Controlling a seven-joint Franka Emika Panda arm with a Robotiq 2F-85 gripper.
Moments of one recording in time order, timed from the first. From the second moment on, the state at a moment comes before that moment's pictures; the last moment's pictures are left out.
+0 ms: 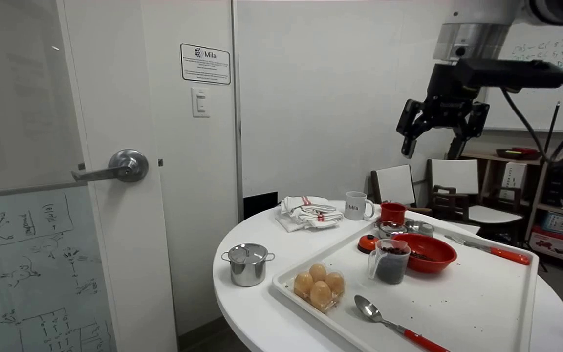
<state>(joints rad) -0.14 -0.08 0.35 -2.36 -0.30 2.43 1.20</state>
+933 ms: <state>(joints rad) 0.08 0.22 0.05 -2.22 -0.47 2.32 1.71</state>
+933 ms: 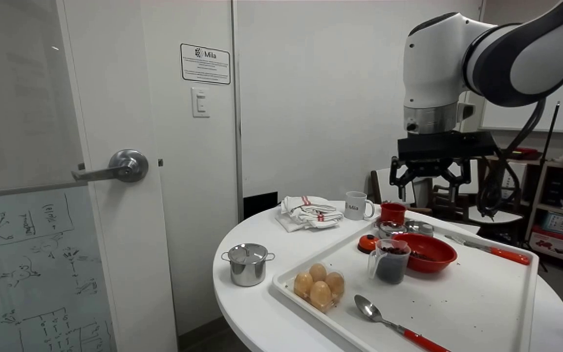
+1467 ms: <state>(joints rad) 0.14 0.37 0.00 -2.17 -0.45 2.26 2.06</state>
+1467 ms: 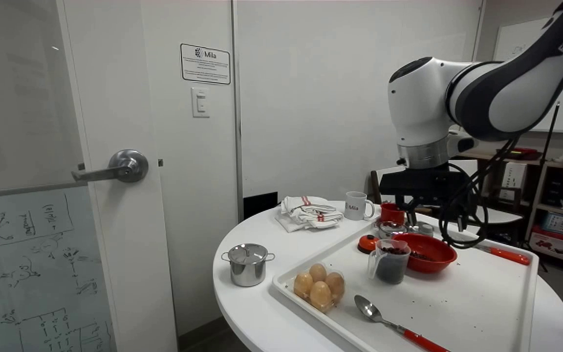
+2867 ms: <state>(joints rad) 0.26 0.66 -0.10 -1.85 -0.44 2.26 2.28</state>
